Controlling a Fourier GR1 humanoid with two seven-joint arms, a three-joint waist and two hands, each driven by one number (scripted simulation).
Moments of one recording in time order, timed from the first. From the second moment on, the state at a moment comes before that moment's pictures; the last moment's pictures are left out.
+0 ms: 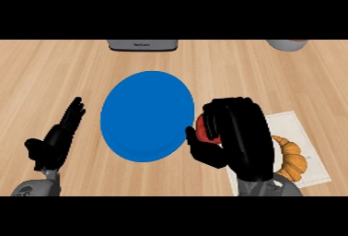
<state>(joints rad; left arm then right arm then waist) -0.07 0.23 0.05 -1.33 0.03 -0.05 -0.13 -0.35 -0.03 0.44 -1.90 1.09 0.08 0.58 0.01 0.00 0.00</state>
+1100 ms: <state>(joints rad) -0.09 0.22 0.04 -1.33 0.01 -0.08 -0.13 -0.90 0.00 0.72 -1.00 0.61 -0.63 0.76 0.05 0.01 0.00</state>
